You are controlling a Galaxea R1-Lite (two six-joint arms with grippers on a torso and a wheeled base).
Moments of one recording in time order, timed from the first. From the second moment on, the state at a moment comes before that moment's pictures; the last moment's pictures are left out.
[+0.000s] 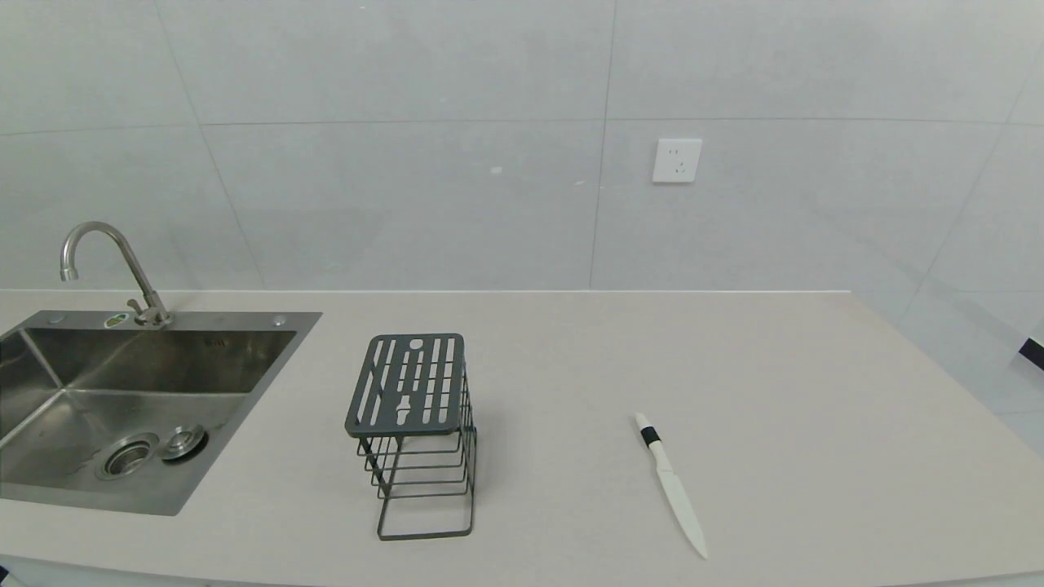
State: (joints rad) left arm 0.00 0.00 0.00 0.00 -0.01 0.01; right arm 0.00 0.00 0.00 0.01 -0.04 0.01
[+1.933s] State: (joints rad) left arm 0.00 0.00 0.00 0.00 -0.01 0.01; right arm 0.09 0.49 -0.21 -0.05 0.35 -0.03
